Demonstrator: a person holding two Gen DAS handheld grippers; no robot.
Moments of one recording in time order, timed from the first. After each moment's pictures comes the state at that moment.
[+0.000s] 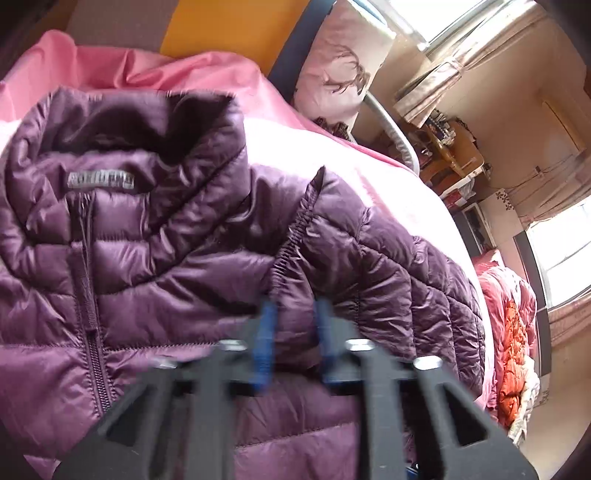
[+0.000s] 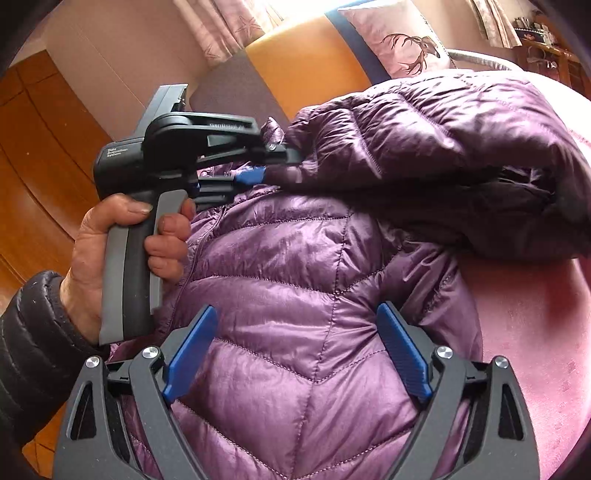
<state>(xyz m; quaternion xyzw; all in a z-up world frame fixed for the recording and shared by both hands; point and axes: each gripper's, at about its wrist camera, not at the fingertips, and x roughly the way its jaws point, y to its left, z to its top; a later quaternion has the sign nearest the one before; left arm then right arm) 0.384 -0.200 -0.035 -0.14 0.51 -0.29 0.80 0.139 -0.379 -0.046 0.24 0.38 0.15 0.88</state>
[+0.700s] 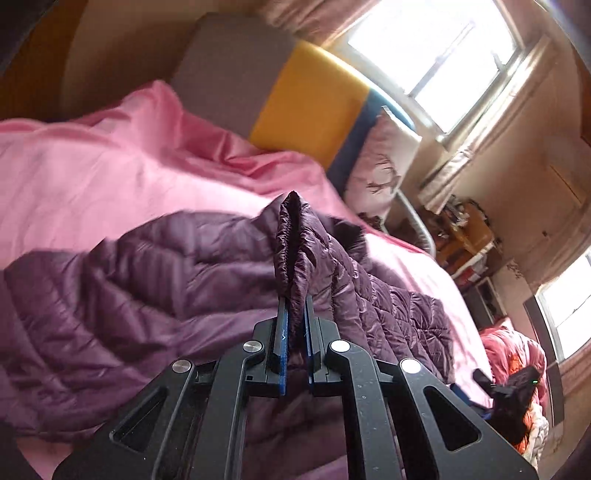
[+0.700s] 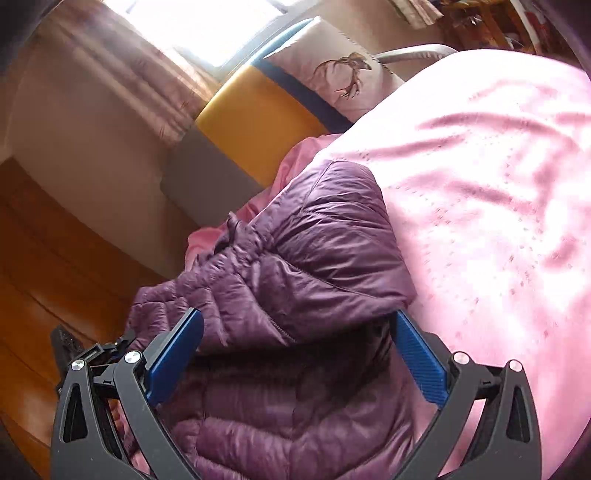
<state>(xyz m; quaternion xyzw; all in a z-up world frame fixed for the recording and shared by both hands) 0.301 0.028 0.024 -0.20 0.41 -0.19 0.87 0.139 -0.455 -0.005 0.35 0.33 0.08 0.87</state>
